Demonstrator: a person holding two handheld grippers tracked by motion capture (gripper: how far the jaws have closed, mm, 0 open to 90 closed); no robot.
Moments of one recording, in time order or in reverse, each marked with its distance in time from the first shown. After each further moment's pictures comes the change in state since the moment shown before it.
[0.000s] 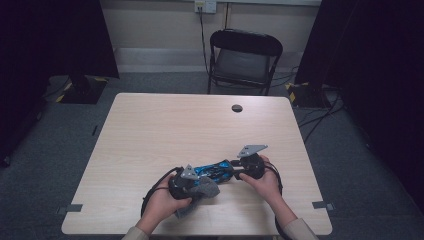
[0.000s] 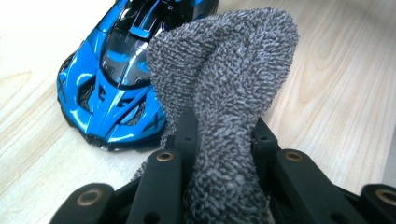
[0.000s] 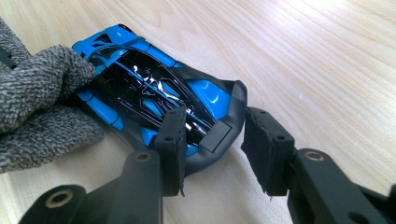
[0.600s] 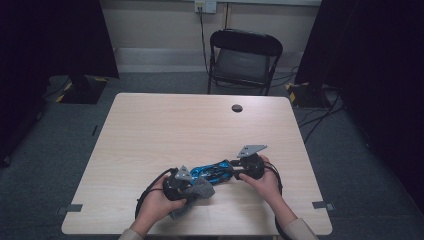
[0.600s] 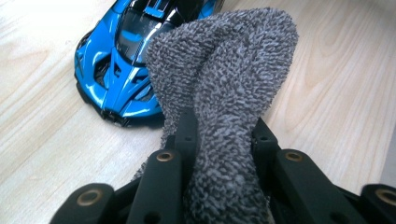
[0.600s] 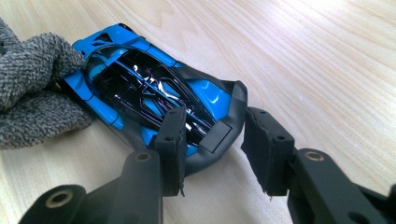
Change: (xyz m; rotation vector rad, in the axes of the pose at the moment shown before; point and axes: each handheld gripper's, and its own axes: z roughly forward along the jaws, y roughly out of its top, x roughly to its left) left arm 0.006 -0.011 -0.009 0.003 0.008 -0.015; right arm 0.001 0.000 0.000 0.000 -0.002 -0.009
